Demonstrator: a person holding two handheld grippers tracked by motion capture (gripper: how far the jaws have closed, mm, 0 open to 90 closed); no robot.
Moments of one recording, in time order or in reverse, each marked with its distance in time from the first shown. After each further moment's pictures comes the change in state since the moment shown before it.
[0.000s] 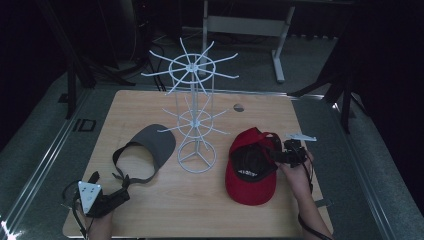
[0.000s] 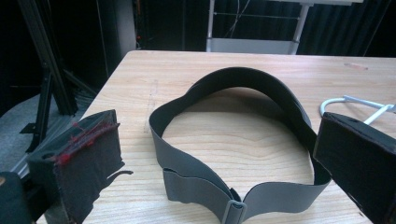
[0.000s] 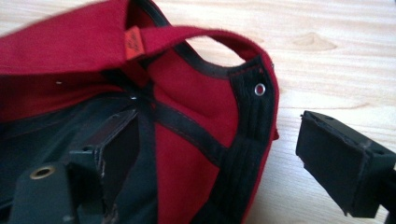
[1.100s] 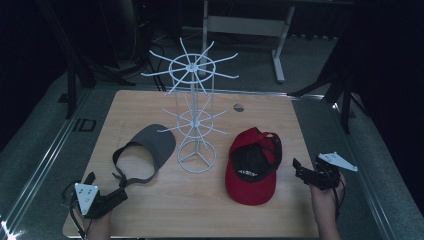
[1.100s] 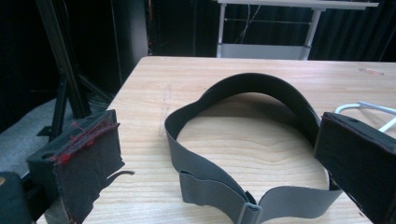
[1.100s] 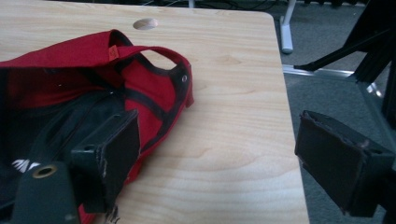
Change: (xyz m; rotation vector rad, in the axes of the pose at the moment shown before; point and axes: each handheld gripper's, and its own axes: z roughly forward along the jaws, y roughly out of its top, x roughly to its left) left arm 0.003 0.000 -0.004 -0.024 0.044 0.005; right arm -0.022 -0.040 -0.102 -0.190 -0.119 0.012
